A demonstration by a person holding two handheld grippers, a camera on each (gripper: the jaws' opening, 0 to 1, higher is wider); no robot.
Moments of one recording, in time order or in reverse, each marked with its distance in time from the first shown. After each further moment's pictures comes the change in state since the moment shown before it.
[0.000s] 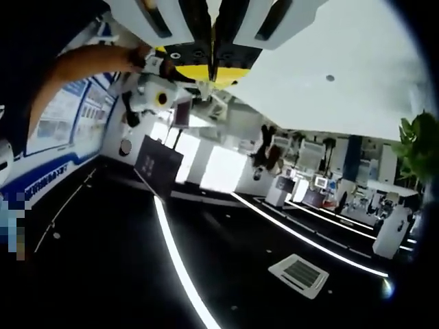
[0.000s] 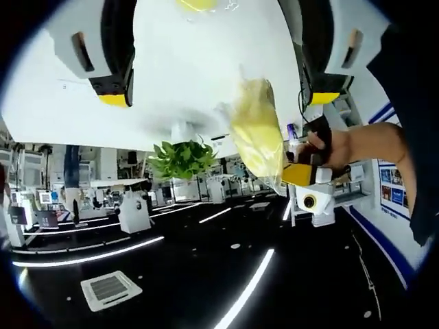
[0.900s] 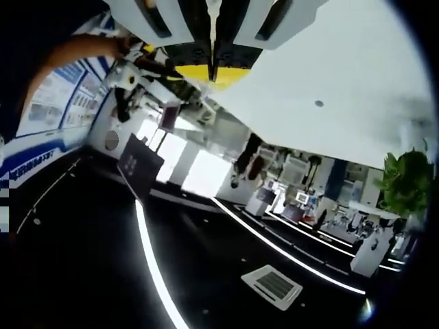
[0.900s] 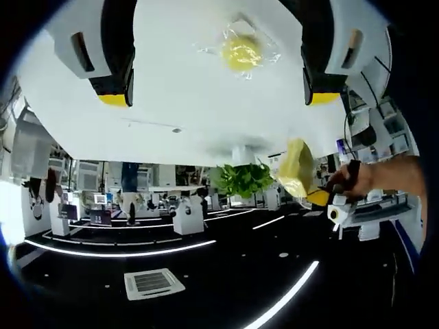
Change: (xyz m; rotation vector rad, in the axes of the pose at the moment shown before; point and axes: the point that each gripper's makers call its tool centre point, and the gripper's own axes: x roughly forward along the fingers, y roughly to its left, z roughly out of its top) left arm -0.022 0.038 -0.041 -0.121 0.017 0.081; right arm -0.120 -0.042 -0.106 0.037 0.063 -0.362
